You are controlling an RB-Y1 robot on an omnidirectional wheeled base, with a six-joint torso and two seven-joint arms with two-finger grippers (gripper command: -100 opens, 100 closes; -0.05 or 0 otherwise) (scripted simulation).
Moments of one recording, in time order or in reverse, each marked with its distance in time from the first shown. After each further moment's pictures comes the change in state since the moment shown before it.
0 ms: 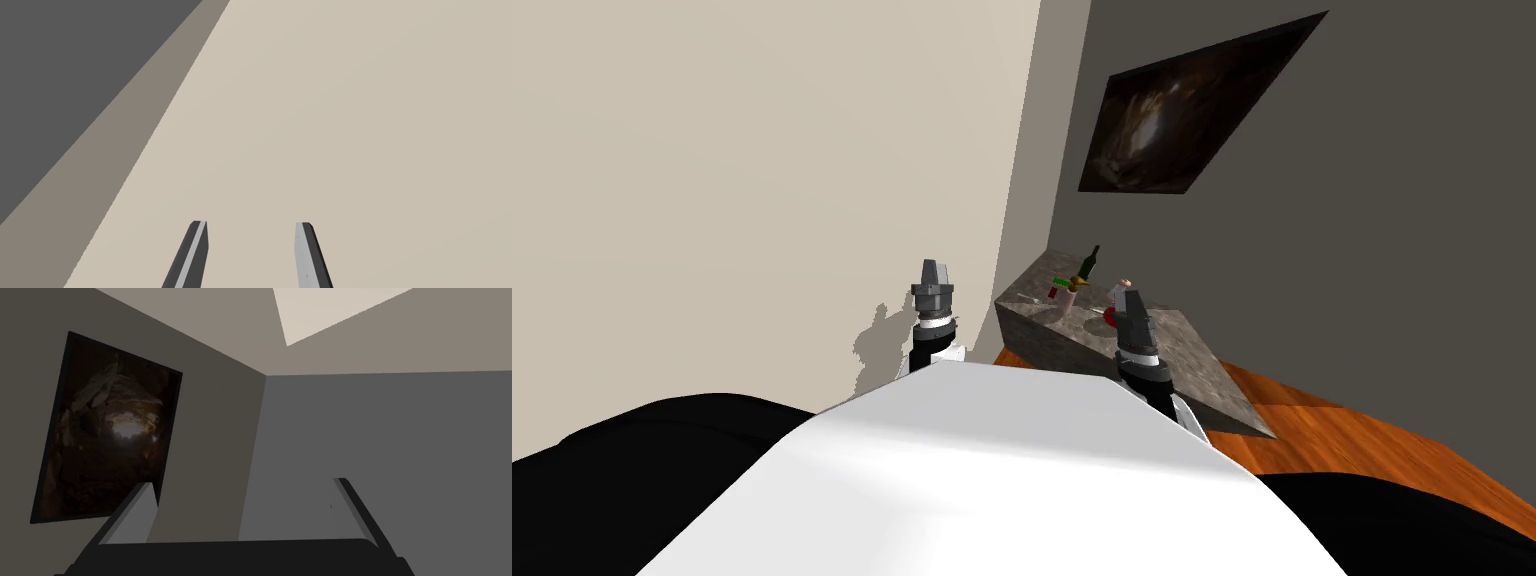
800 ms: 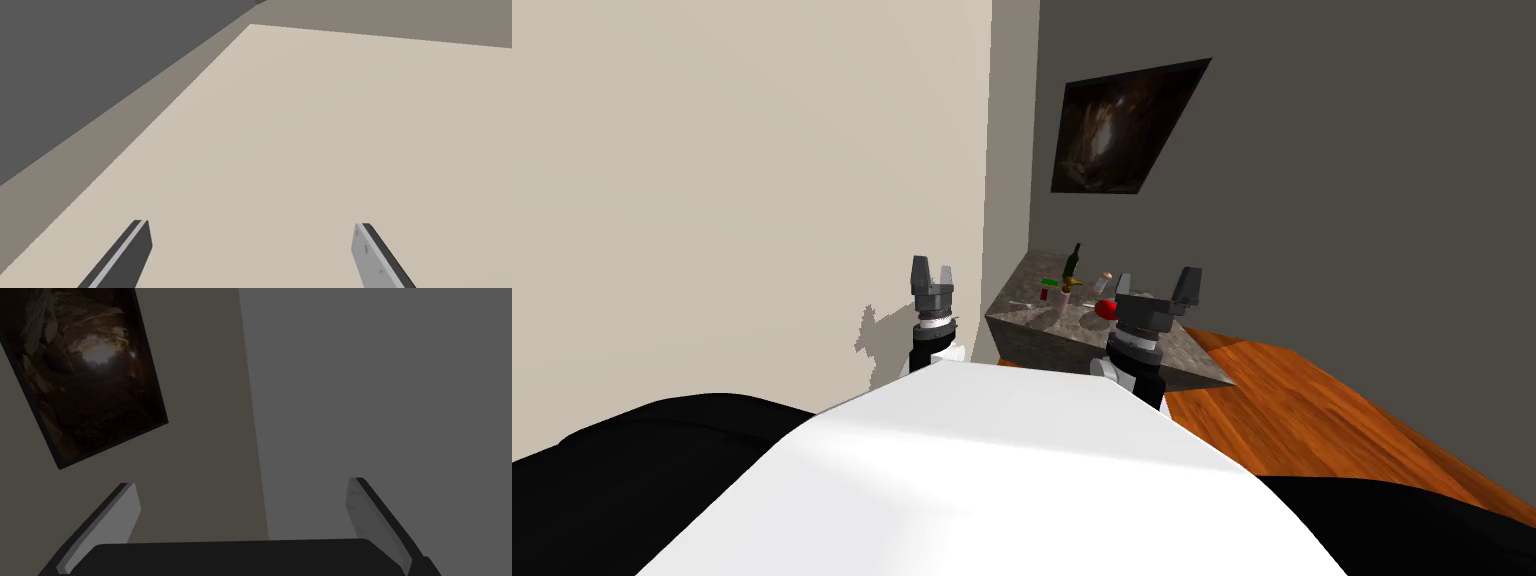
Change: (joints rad) left arm 0.000 0.000 0.000 0.000 0.000 0.000 0.000; right arm -0.136 0.198 0.089 -0.073 -0.180 0.073 -0.141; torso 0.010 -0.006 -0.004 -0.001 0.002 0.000
